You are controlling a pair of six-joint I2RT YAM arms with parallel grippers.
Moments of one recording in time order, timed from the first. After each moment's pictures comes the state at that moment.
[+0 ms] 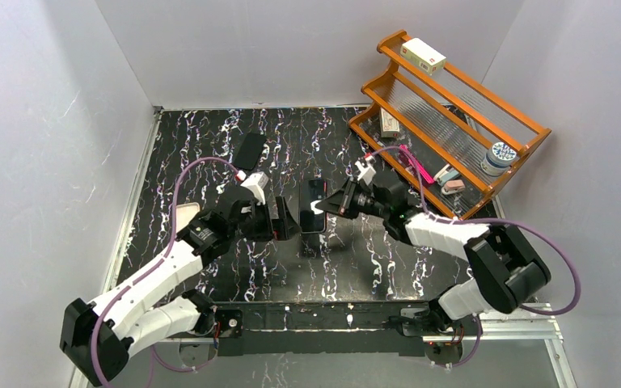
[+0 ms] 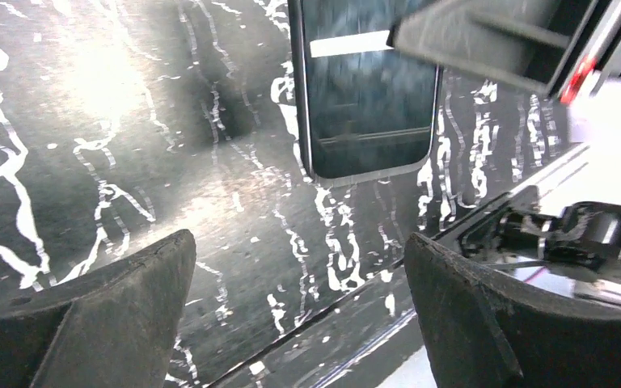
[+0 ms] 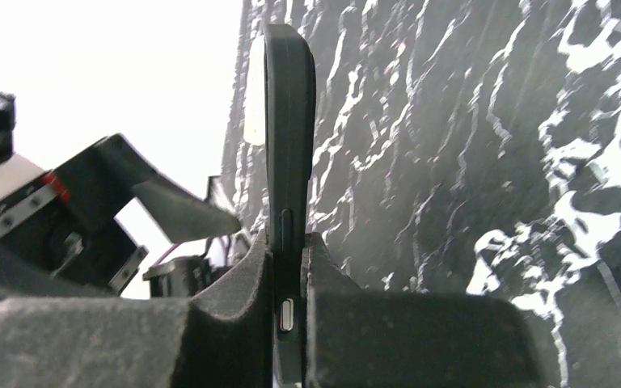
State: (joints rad) left arm -0.66 0.95 0.70 -0.39 0.15 -0.67; right arm 0.63 1.41 0.58 0.54 -0.47 1.04
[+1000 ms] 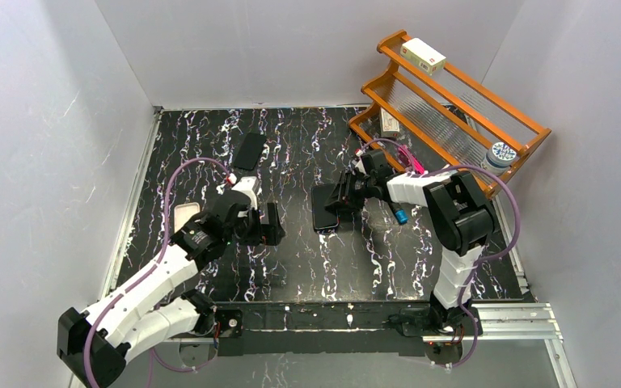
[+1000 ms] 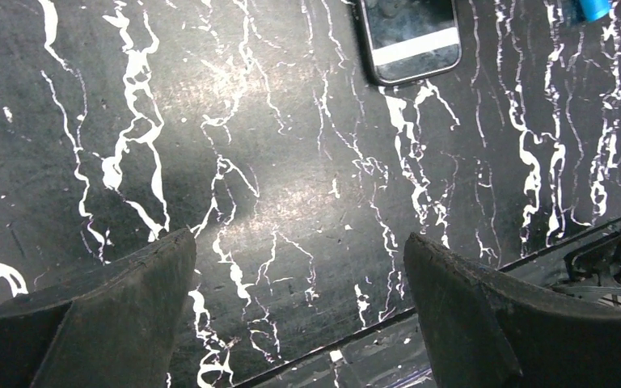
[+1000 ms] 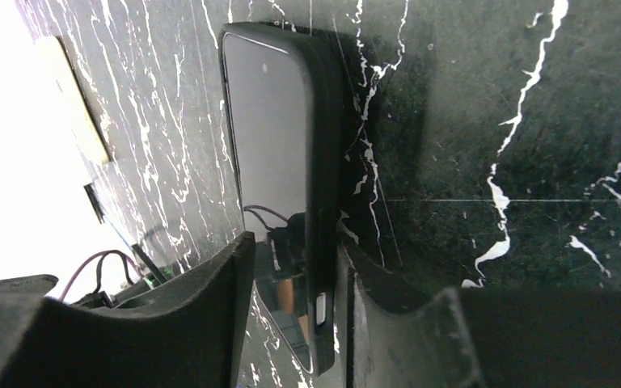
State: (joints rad) left arm -0.66 0.89 0.71 -0.57 -0.04 -0.53; right arm 0.46 1.89 1.02 -0.01 -0.55 0.73
